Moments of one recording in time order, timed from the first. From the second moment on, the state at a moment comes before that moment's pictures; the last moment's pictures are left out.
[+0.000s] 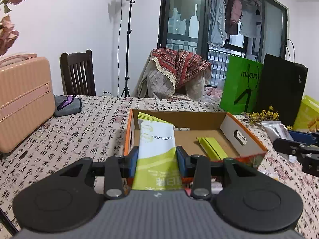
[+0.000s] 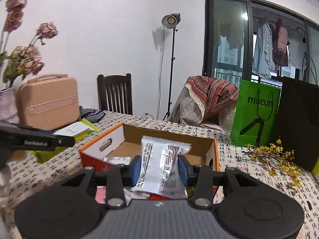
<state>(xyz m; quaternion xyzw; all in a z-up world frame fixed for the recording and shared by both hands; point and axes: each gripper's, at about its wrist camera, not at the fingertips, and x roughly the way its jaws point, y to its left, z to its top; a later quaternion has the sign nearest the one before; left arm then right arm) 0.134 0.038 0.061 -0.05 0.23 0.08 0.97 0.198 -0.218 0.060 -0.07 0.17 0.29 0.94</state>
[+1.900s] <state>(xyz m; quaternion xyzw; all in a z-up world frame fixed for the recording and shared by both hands) 0.247 0.042 0.060 -0.09 0.21 0.11 0.97 0.316 -0.222 0.050 -0.01 0.18 0.27 0.95</state>
